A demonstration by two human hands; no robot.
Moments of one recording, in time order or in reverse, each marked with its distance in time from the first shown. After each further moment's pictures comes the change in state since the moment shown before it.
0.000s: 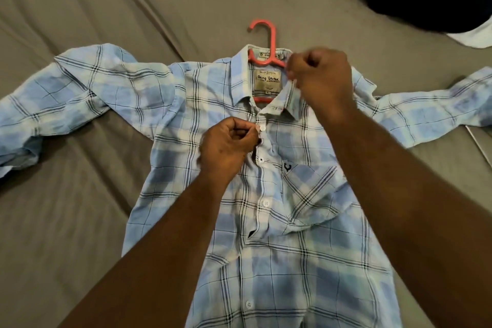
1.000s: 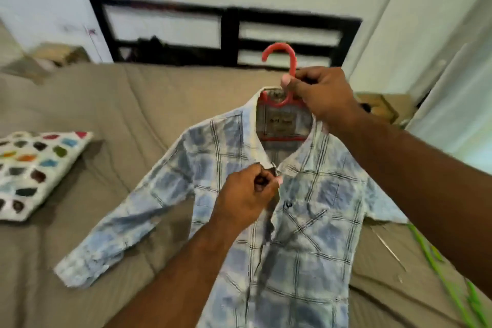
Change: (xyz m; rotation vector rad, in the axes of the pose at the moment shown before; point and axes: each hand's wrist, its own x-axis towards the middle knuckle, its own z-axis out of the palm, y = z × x) left_hand -0.136 0.275 -0.033 0.451 -0.134 0.564; right_hand -0.029 -0.275 -0.241 0.214 0.022 -0.382
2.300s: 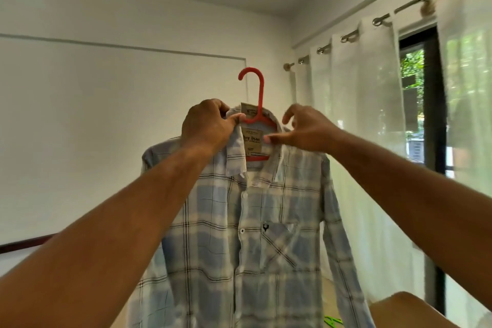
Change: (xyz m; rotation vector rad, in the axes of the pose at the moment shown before) left_hand 0.000 0.546 -0.235 0.177 0.464 0.836; right_hand -0.132 -0.393 -0.324 -0.733 0.488 -0.063
